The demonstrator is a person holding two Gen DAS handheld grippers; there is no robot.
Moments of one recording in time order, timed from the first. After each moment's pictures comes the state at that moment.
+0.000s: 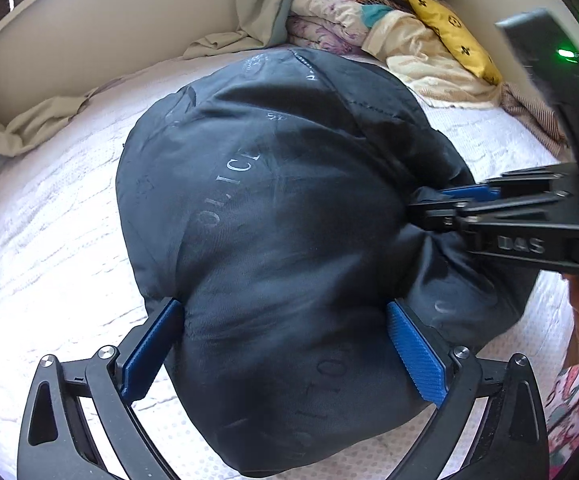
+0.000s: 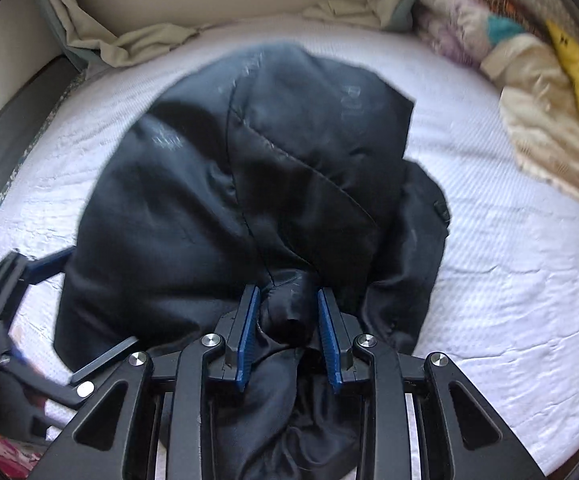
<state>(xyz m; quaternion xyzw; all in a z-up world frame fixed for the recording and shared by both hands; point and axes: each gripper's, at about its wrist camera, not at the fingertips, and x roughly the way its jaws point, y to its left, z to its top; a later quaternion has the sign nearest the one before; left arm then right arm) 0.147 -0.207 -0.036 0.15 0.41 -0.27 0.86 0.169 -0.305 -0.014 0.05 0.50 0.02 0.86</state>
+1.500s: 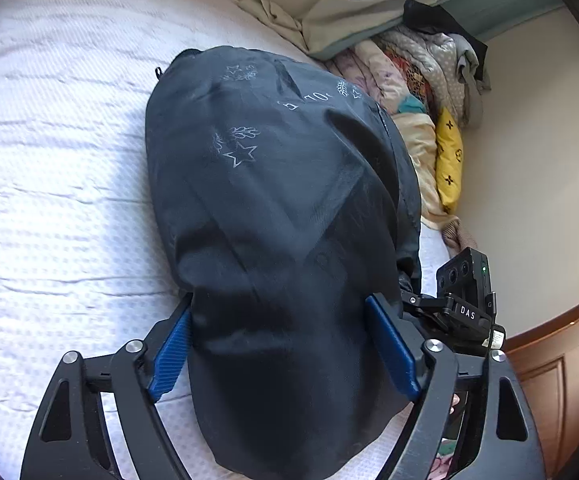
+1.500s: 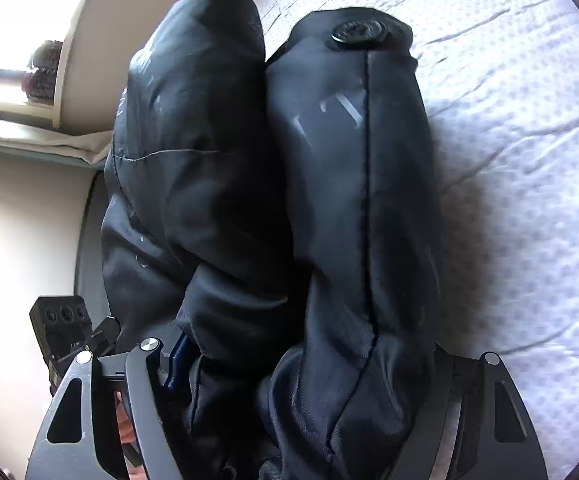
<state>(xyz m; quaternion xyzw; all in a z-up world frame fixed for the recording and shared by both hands) 0.232 -0.091 -0.041 -0.18 0.51 -0.34 0.77 0.191 -0.397 -0.089 0.40 0.49 0.13 0.76</state>
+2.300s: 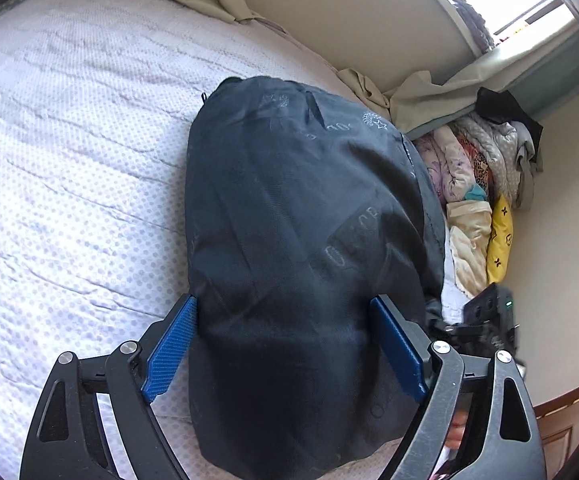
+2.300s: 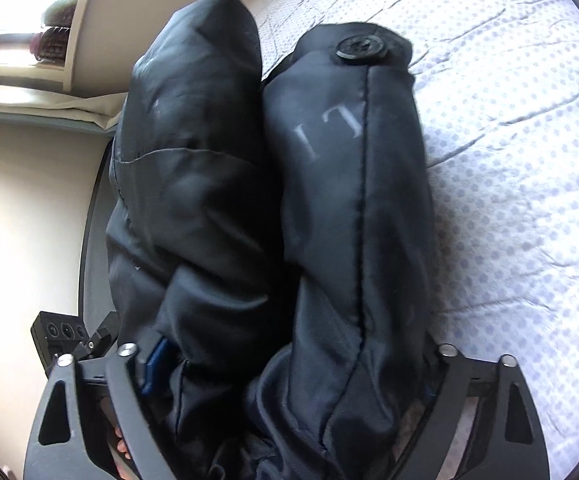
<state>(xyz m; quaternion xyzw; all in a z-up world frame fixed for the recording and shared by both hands) 0.250 0.037 -0.034 -0.23 0.47 -0.21 0.82 0.241 -0.346 -0.097 0.38 0.52 0.17 0.75</state>
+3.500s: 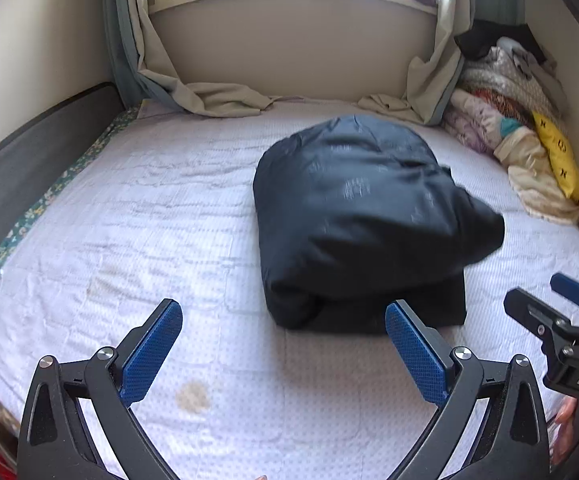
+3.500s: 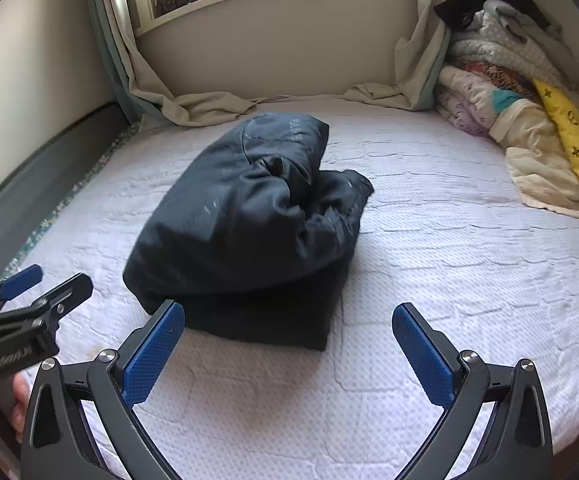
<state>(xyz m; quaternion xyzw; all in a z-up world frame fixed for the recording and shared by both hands) 0.057 -0.011 0.027 0.02 0.36 -0.05 0.93 0.044 -0.230 0.033 0.04 0.35 0.02 0.94</state>
